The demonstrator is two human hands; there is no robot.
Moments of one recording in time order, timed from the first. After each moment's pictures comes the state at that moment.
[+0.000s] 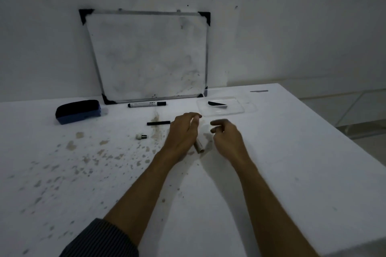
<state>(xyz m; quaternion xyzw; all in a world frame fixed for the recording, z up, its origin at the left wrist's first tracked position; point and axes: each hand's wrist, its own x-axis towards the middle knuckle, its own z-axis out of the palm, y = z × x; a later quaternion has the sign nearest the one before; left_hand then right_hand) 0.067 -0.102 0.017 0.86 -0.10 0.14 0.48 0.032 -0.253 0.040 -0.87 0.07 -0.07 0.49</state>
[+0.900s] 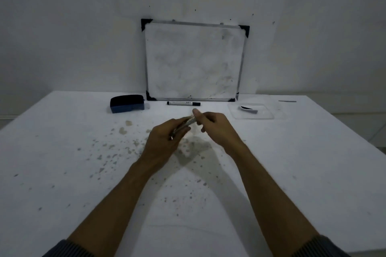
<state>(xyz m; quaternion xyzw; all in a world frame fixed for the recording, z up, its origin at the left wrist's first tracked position) -0.010 0.053 0.016 0.83 -0.18 0.29 0.44 0.011 -0.137 0.078 -0.84 -0.11 -0.01 0.53</state>
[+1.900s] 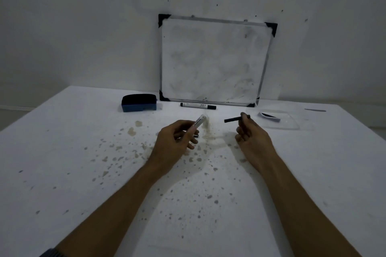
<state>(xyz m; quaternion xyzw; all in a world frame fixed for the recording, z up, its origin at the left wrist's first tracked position) 0.003 0.053 0.009 0.75 -0.08 0.19 0.63 0.076 -0.186 0.019 -0.49 0.04 0.05 0.87</state>
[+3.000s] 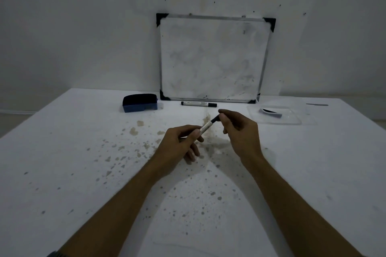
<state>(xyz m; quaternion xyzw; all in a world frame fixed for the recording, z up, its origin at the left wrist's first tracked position) -0.004 0.053 0.010 0.74 -0.09 0.08 0.66 0.041 -0.145 0.035 -0.71 -0.12 -0.14 0.68</state>
